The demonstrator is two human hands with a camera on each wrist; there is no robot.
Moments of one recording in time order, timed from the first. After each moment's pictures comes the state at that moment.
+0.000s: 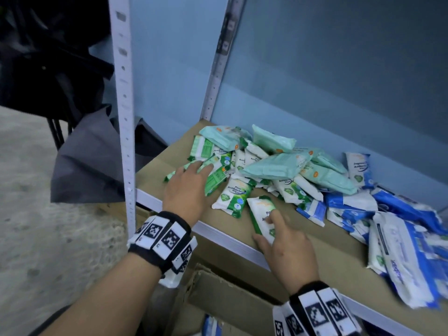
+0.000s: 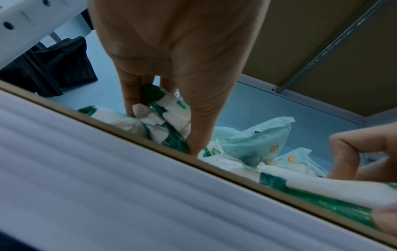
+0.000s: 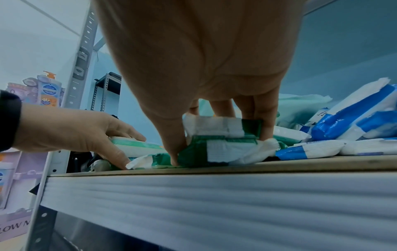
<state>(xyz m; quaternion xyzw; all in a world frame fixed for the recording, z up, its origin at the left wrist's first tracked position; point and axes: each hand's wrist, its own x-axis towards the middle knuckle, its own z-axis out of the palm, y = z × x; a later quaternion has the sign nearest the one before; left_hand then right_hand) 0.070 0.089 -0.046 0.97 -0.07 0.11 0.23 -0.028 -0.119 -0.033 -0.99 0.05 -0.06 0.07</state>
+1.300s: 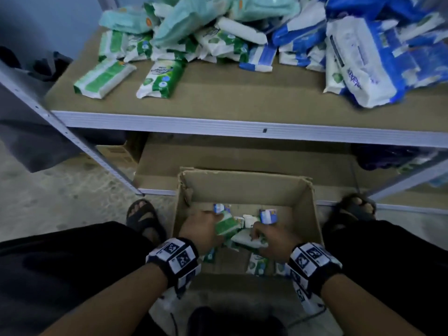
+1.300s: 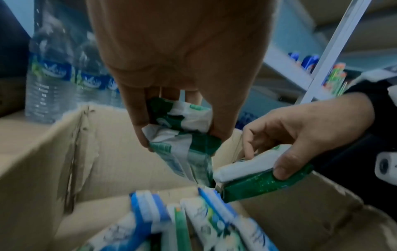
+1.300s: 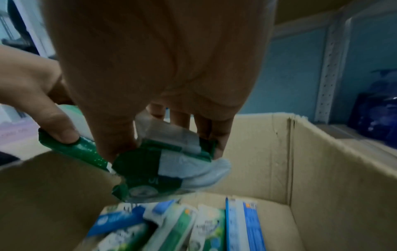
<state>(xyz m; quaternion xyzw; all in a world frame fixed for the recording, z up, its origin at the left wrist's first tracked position) -0.147 0.000 -0.220 0.91 -0.29 -0.28 0.05 -0.233 -0.208 -0.246 -0.92 0.02 0.33 0.20</state>
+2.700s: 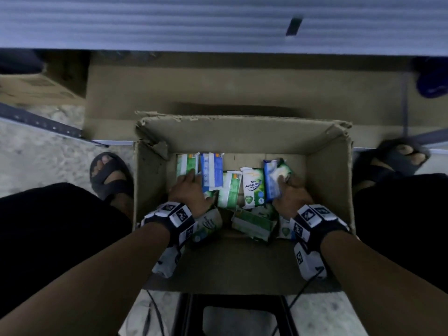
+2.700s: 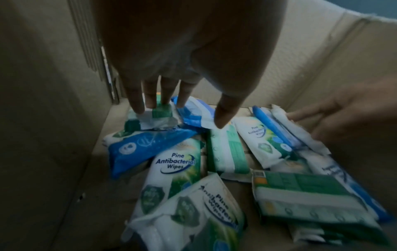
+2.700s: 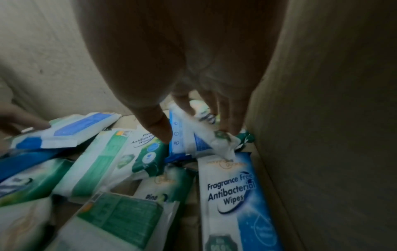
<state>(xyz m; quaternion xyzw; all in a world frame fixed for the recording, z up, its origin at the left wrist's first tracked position) -0.107 -0.017 -0.406 0.89 -0.16 -0.43 -0.01 -0.214 -0.267 -0.411 -0.86 0.25 0.42 0.17</state>
